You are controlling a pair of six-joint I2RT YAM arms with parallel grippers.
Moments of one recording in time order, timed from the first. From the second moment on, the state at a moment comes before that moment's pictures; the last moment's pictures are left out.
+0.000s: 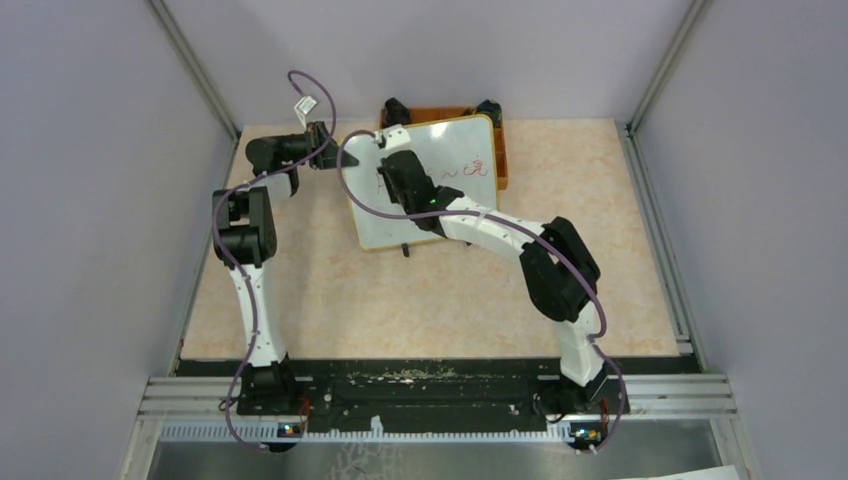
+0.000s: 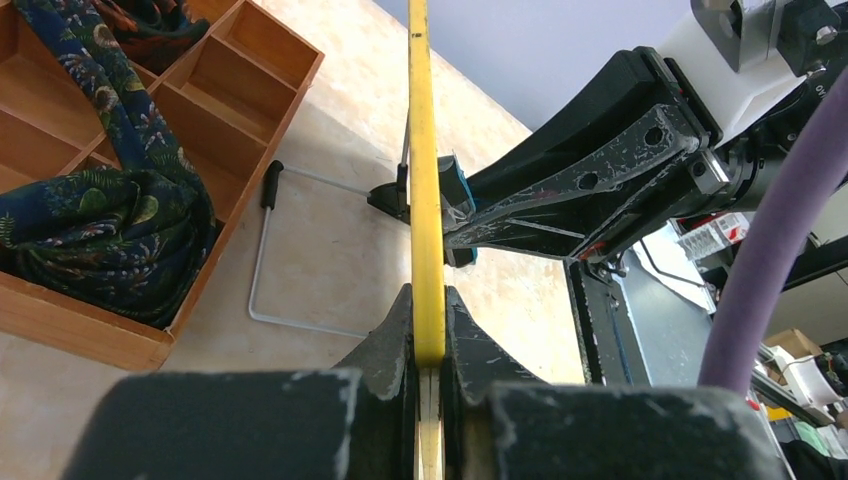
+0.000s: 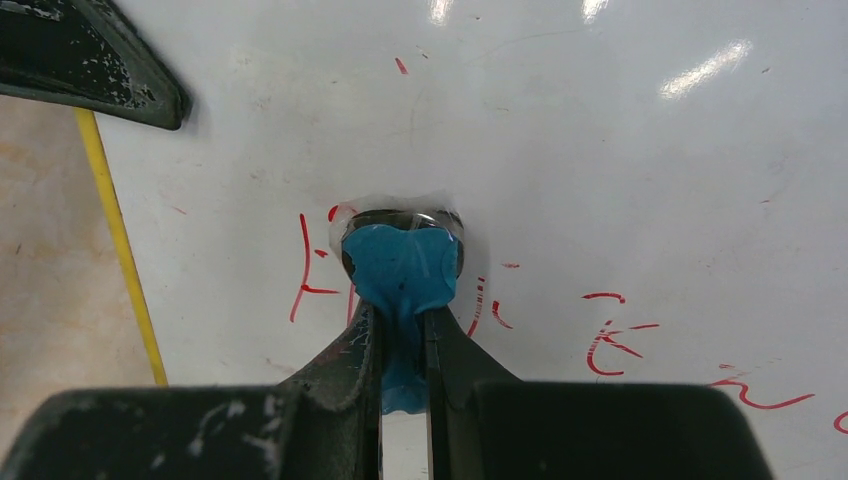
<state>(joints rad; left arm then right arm) 0.05 2.38 1.69 1.56 1.54 -1.49 0.82 2.00 1.62 -0.04 0.41 0.11</state>
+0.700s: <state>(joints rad) 0.03 2.38 1.69 1.56 1.53 -1.49 0.57 1.73 1.25 0.04 0.45 0.12</state>
